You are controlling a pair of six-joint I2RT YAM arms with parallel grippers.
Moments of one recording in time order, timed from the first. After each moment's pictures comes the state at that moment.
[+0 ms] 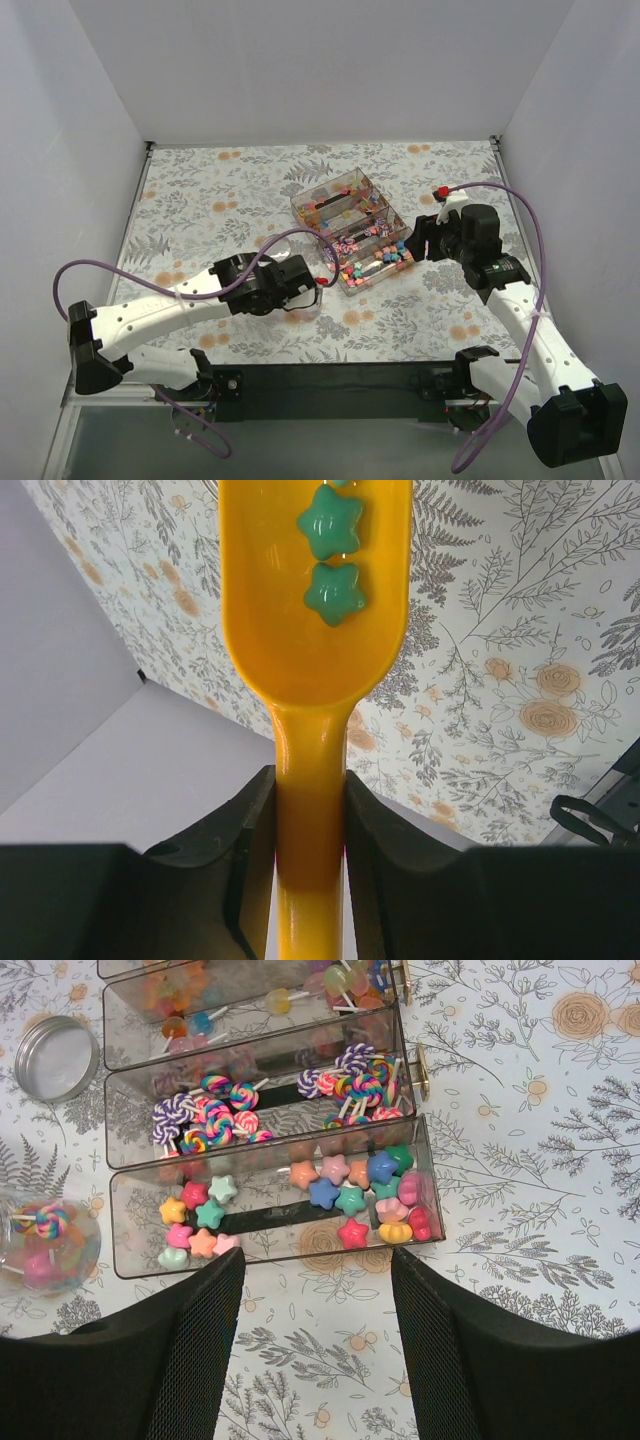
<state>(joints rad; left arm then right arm) -1.15 1.24 1.19 -1.29 -0.57 0.57 0.24 0.93 0.74 -0.35 -0.25 0.08</state>
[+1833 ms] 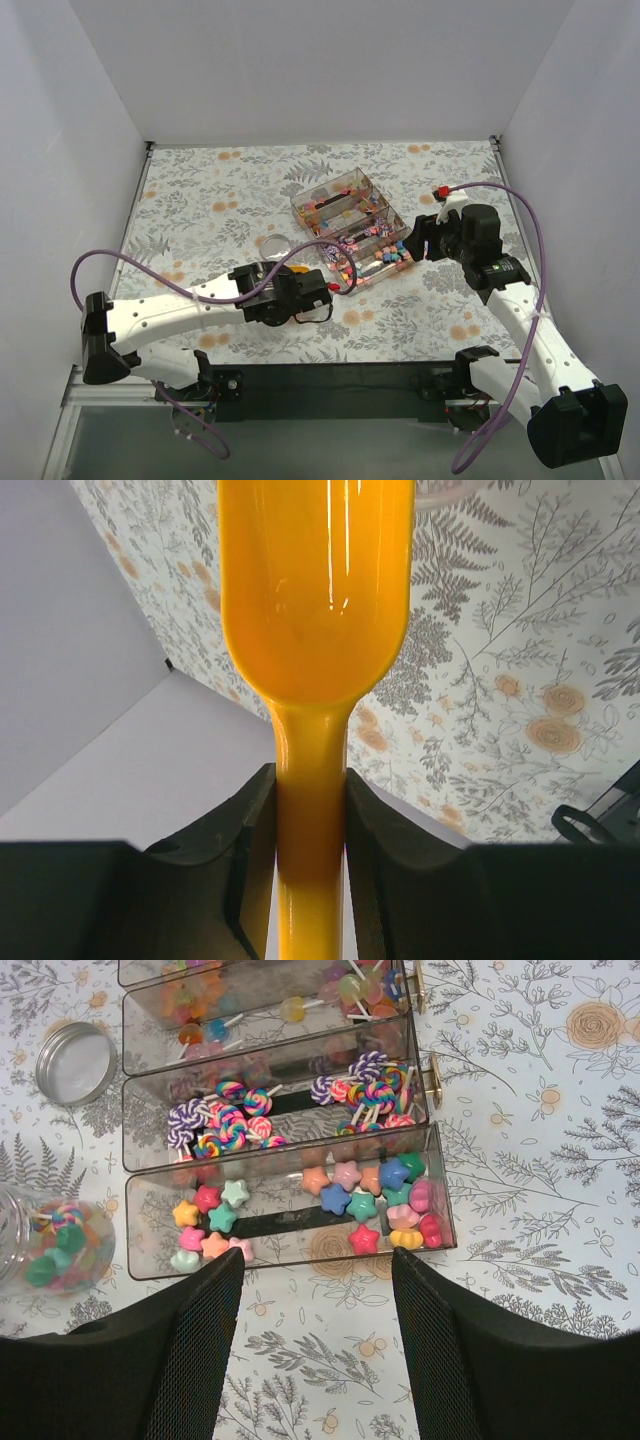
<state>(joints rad) -1.27 1.32 1.21 -1.30 -0.68 0.47 0.24 0.92 0.74 -0.34 -0.28 0.09</state>
